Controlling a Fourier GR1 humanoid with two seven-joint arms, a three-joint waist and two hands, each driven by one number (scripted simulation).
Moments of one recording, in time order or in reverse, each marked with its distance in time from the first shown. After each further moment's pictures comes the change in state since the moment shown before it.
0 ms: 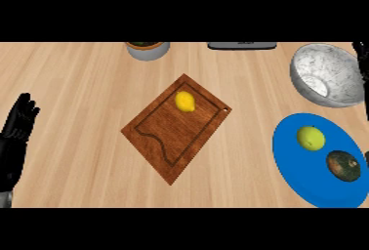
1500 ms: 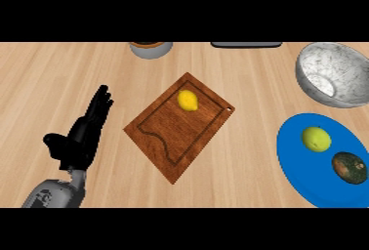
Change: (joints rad) left arm -0.198 -0.265 -0.184 0.094 -0.033 -0.001 0.097; right arm 0.507 -0.424 -0.219 0.367 -0.186 0.677 -0.892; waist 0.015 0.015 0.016
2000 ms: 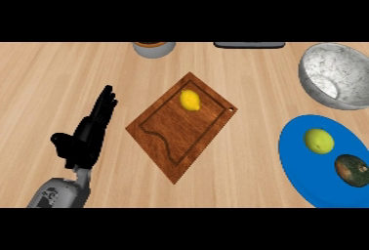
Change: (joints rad) left arm -0.008 -0.033 0.007 0.029 -0.022 -0.025 -0.014; right arm -0.045 -0.078 0.132 0.054 0.176 0.003 0.073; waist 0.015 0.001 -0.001
